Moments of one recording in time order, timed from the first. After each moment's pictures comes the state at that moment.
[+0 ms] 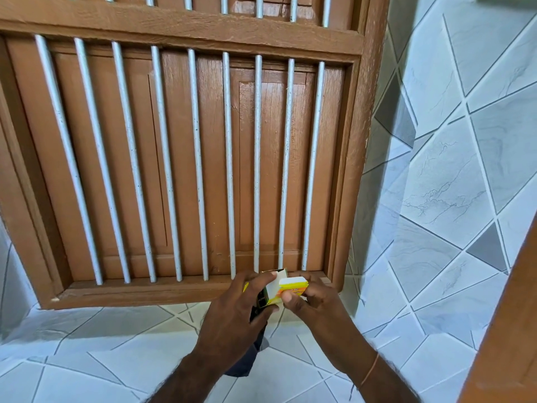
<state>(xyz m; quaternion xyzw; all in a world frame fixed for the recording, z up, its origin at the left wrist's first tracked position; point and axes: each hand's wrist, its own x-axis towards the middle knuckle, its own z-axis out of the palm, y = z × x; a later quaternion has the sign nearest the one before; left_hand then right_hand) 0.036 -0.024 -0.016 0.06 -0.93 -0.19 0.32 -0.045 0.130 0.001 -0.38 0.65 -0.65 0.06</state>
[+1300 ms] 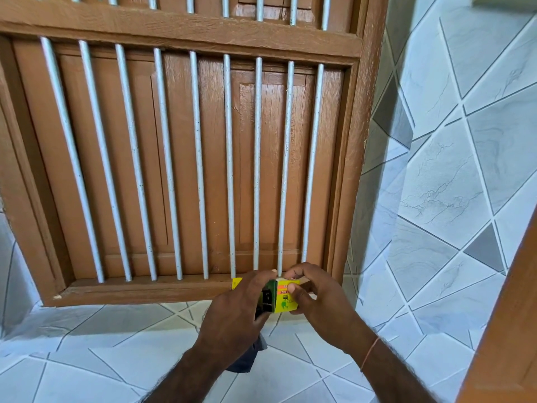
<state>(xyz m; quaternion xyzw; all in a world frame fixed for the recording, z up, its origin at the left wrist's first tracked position) 0.043 -0.014 -0.003 0.07 -0.94 -0.17 0.29 -0.064 0.132 0.005 -0.41 0.72 -0.56 0.01</state>
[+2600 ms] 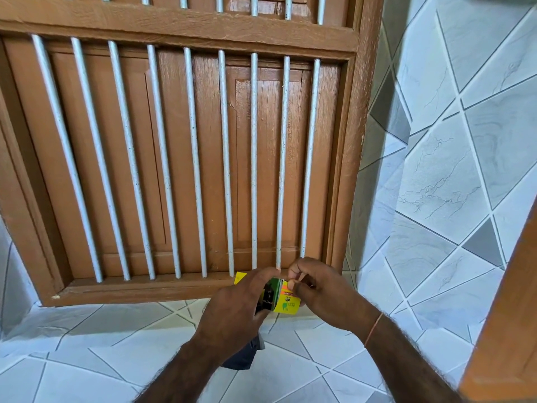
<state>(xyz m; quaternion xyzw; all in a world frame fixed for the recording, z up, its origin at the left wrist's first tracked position) 0.043 -0.010 0.007 0.06 -0.95 -0.14 0.26 -0.083 0.142 0.023 -0.50 0.76 -0.42 0.00</state>
